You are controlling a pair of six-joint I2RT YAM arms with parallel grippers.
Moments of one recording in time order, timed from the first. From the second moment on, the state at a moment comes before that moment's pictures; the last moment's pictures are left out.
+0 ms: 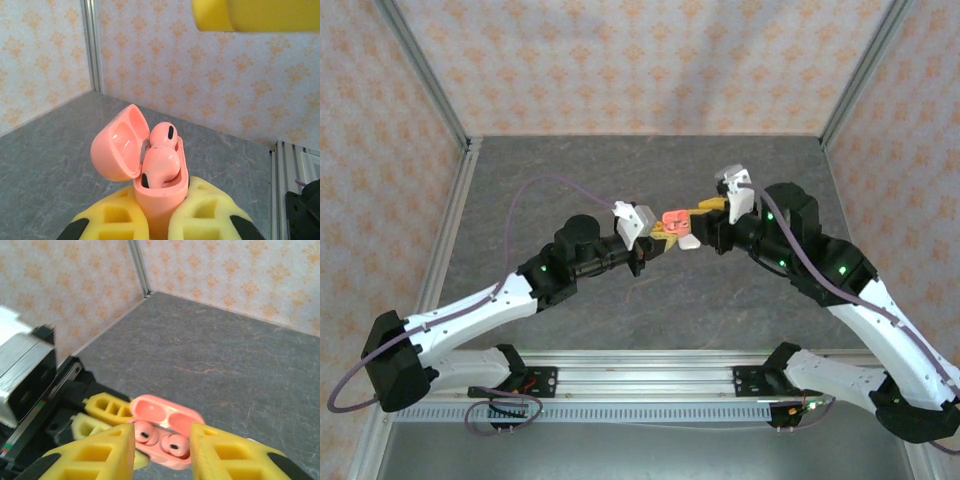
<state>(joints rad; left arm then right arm) -0.84 1.16 0.87 0.18 0.21 -0.05 0.73 0.96 1.35 -0.75 -0.07 0.20</state>
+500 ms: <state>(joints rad) -0.83 1.11 0.84 0.17 0.32 -0.05 0.46 1.14 1.32 -0.69 -0.47 0.53</state>
